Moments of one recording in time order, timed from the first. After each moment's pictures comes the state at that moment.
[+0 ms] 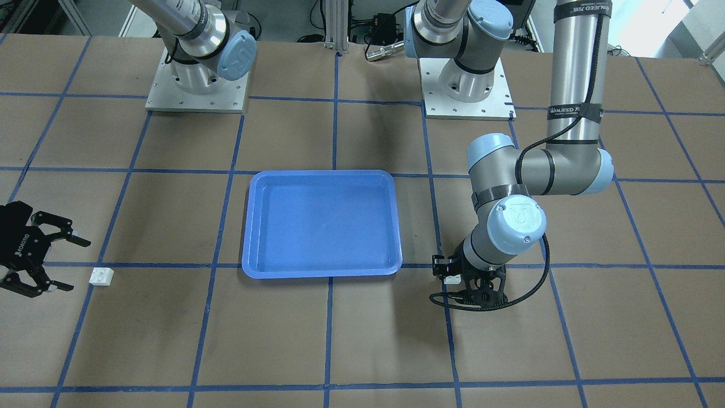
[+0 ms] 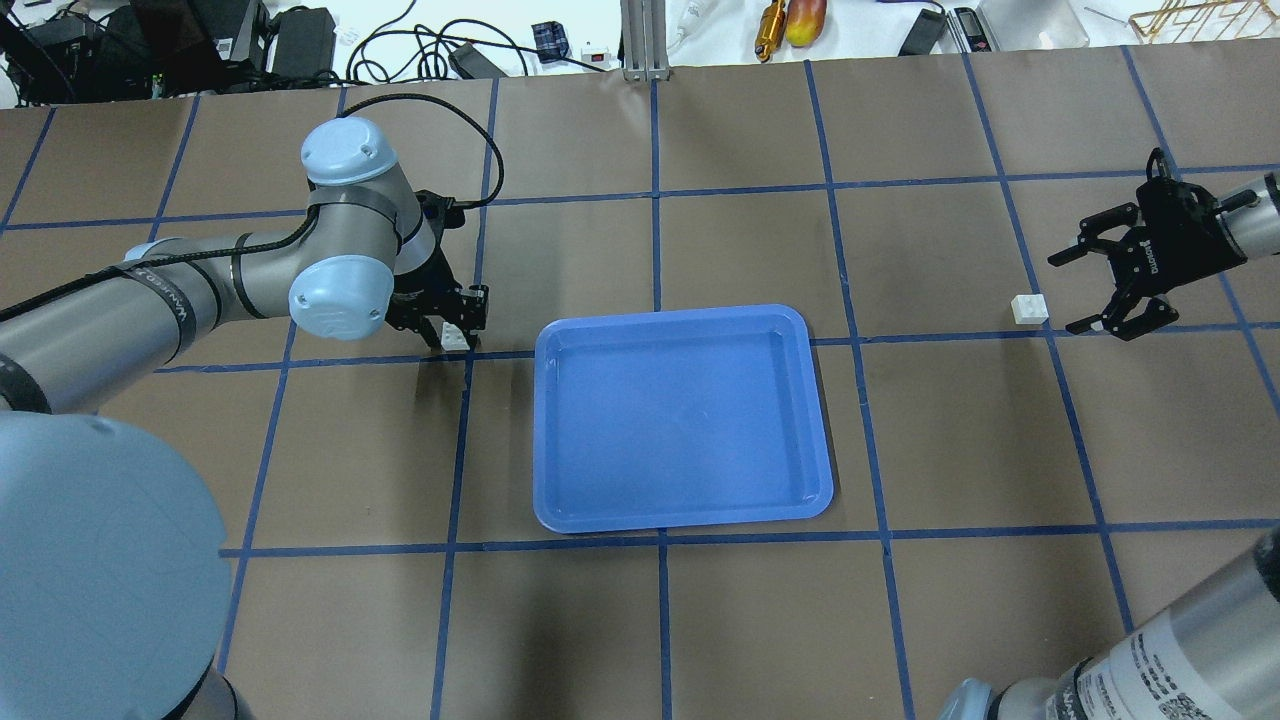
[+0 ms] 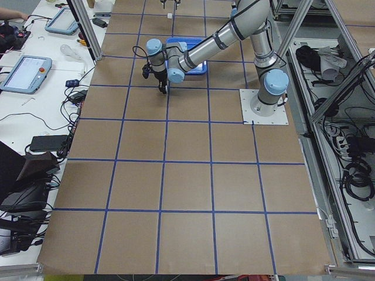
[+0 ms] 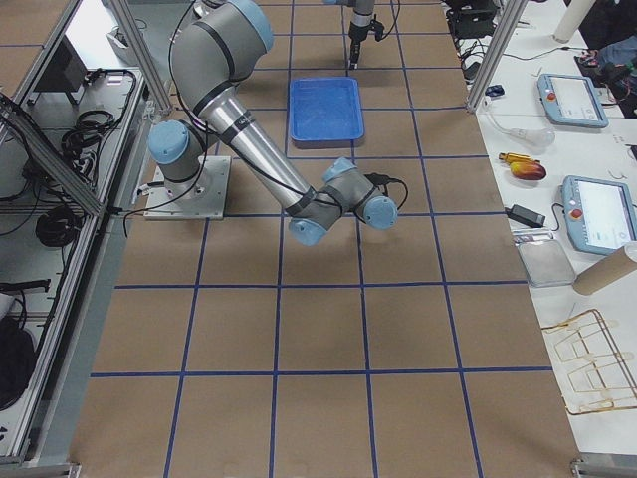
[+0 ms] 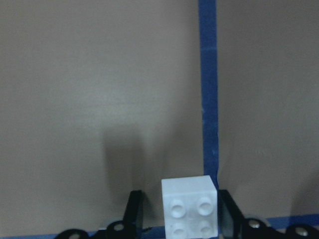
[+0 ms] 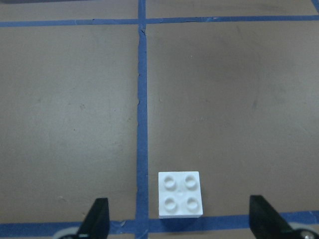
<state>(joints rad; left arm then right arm) -1.53 -2.06 -1.80 -0.96 1.56 0.08 0.91 -1.04 1.68 -1.81 -1.03 -2.33</state>
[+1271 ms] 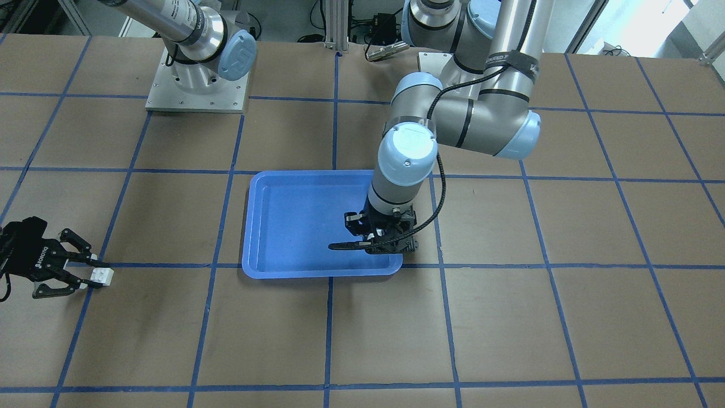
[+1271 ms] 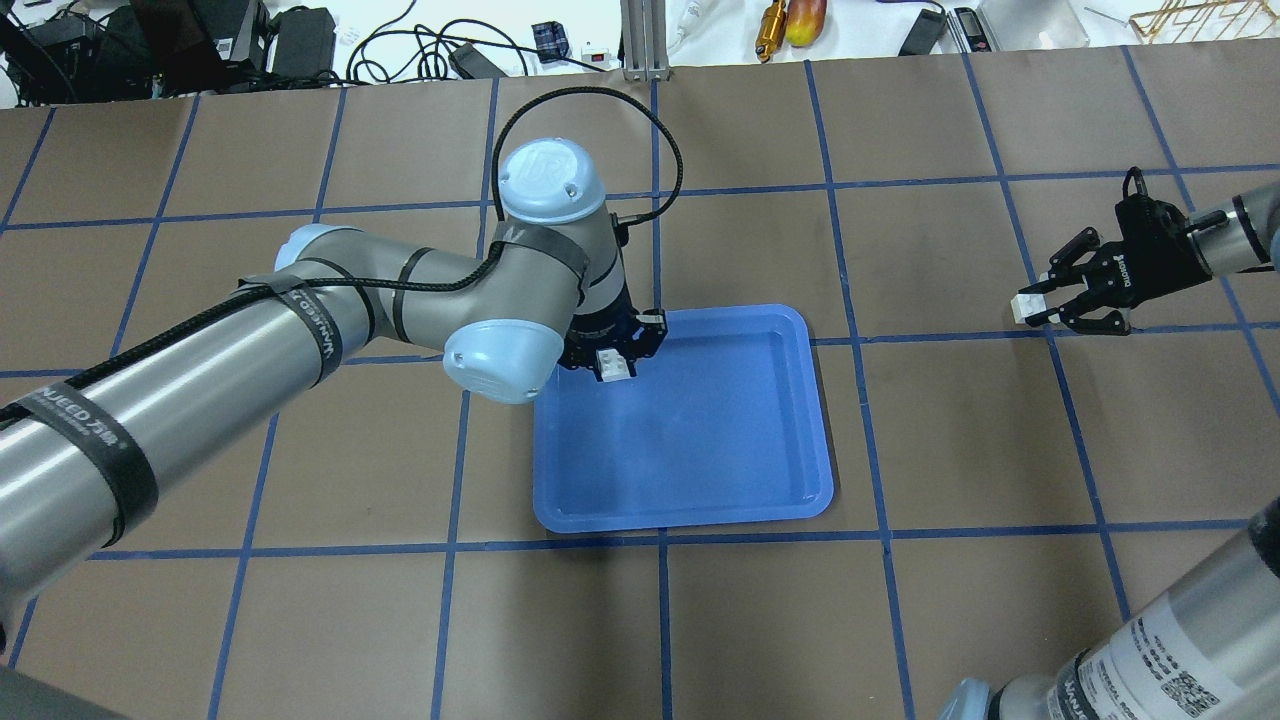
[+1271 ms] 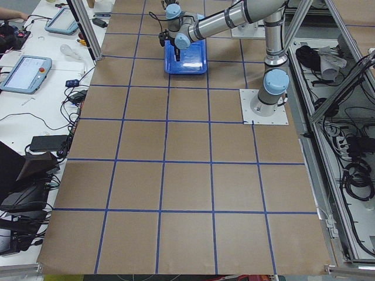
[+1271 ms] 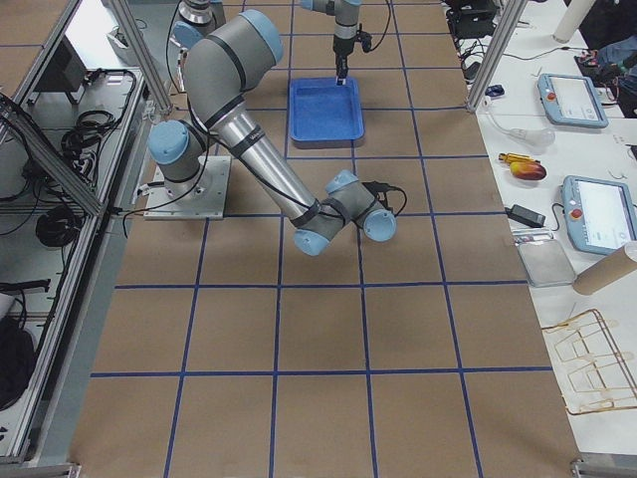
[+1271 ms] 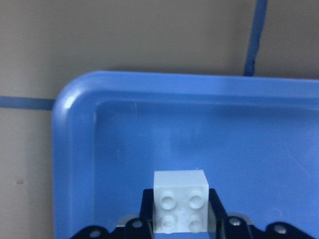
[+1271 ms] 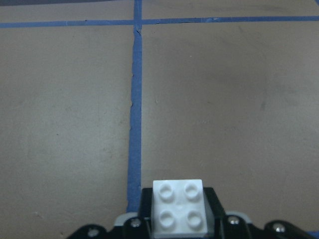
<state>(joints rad) -1.92 -1.98 -1.79 -0.97 1.49 -0.46 0.92 -0.98 1.68 -1.81 -0.98 -2.36</state>
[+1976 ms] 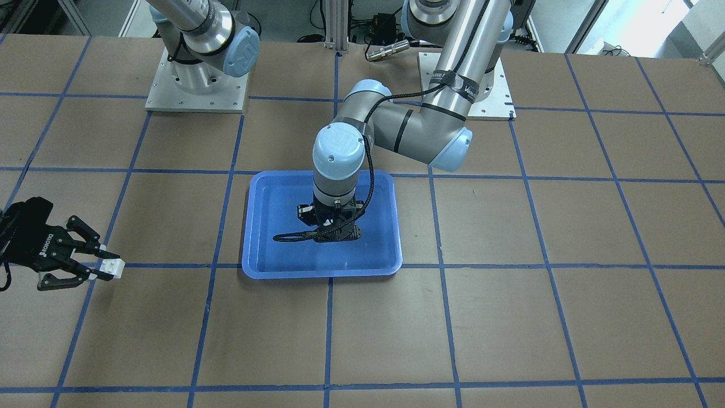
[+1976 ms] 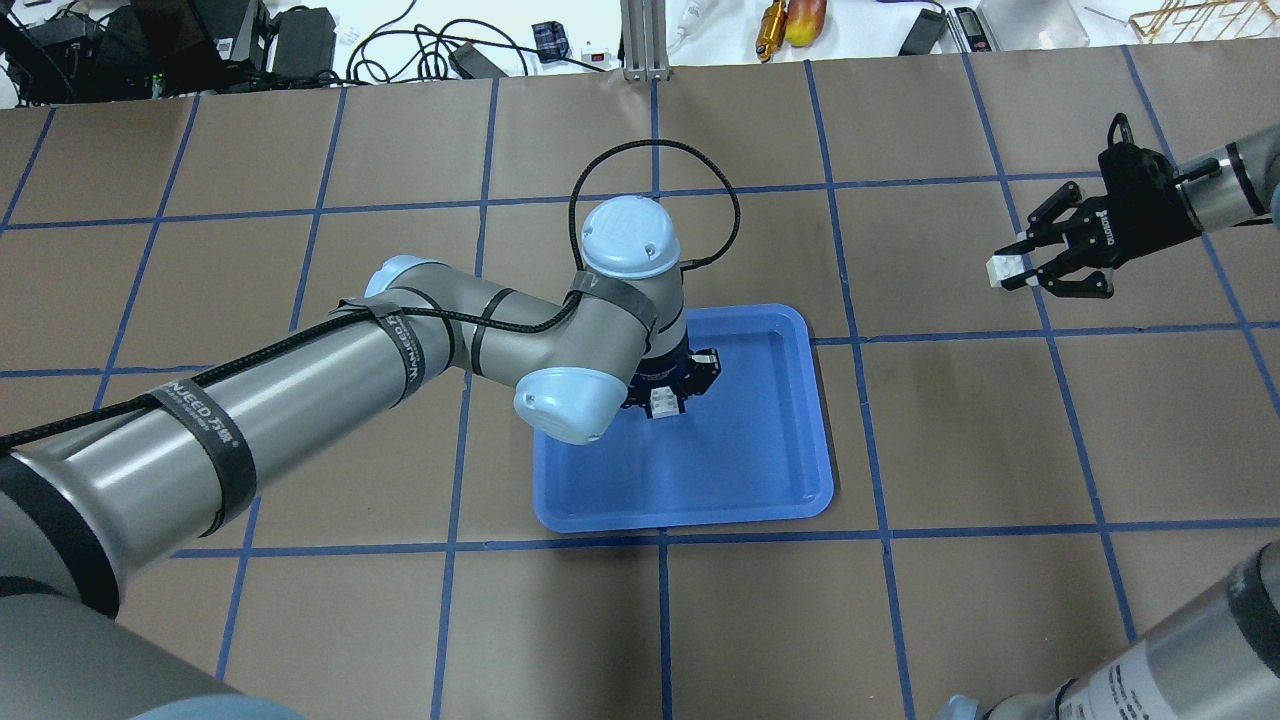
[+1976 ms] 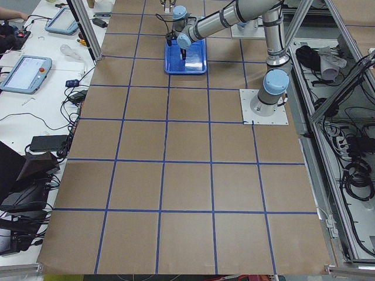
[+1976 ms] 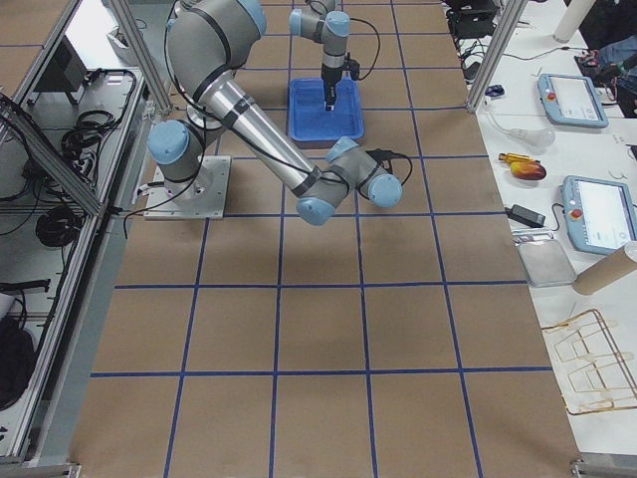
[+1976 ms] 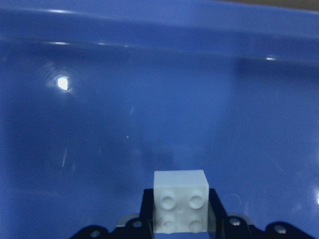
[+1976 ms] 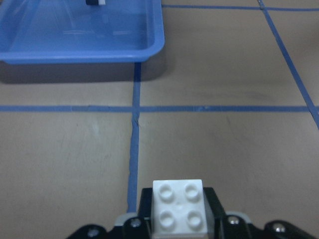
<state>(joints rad) -1.99 -2.05 -1.80 -0.91 1.48 -0.54 1.03 -1.14 1.71 -1.72 -0.93 -2.27</state>
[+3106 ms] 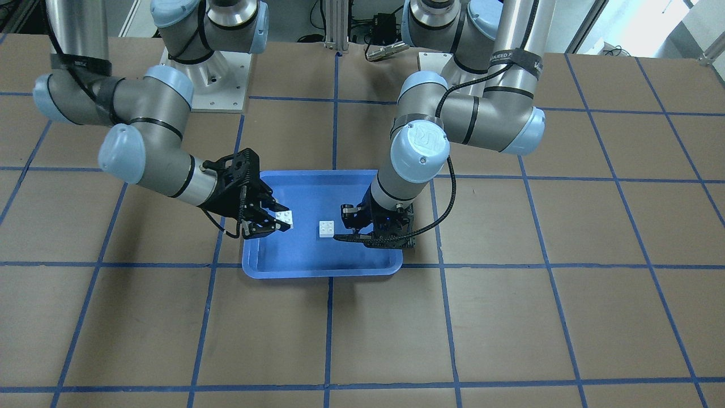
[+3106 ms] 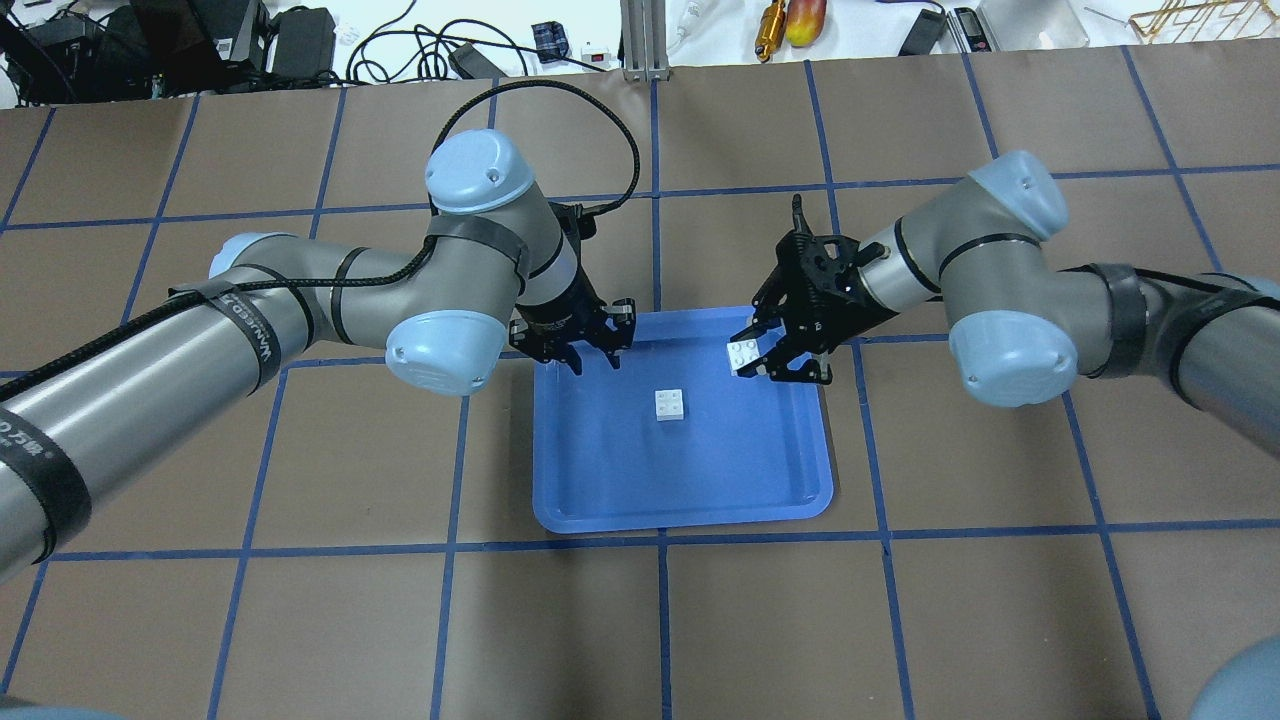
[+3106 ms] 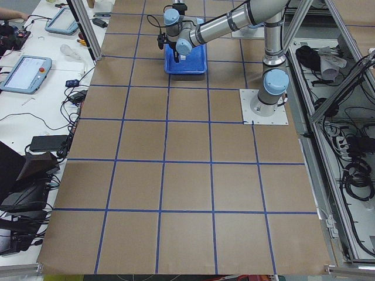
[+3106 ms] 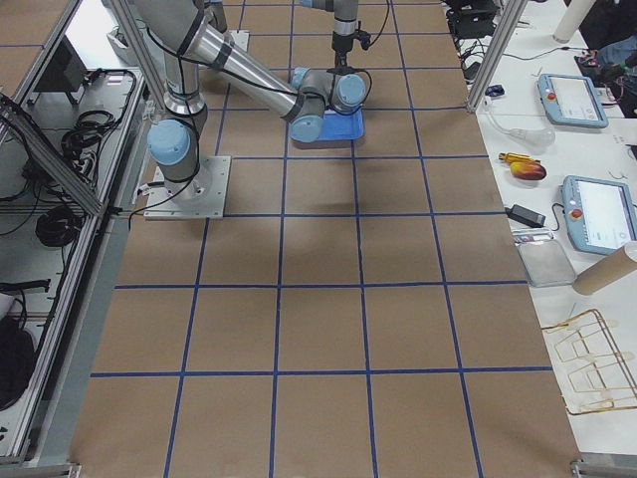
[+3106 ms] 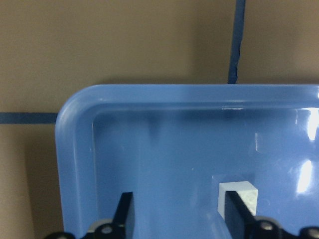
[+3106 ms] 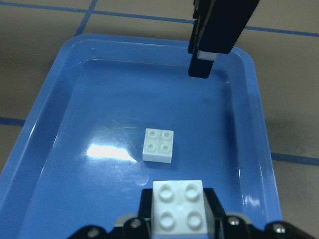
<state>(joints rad) -1.80 -1.93 -1.85 -0.97 1.37 -0.28 1.53 -1.29 2.06 -2.26 -0.87 -1.78</state>
